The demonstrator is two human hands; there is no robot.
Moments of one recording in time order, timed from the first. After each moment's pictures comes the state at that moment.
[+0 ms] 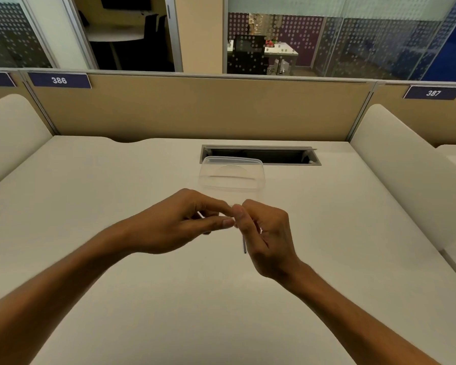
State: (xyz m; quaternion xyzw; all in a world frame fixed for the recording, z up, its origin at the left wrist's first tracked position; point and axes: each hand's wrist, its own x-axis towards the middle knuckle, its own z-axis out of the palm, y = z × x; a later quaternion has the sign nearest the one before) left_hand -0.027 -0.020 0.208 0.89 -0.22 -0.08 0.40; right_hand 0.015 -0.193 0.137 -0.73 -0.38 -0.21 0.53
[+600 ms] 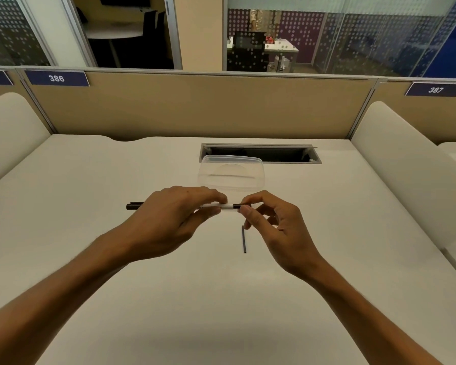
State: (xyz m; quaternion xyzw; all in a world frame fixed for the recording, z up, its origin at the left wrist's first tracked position) left_hand -0.028 -0.015 0.198 0.95 -0.19 0.10 0.23; right_hand 0.026 -0.219 0.147 -0.76 -0.31 -0.02 0.58
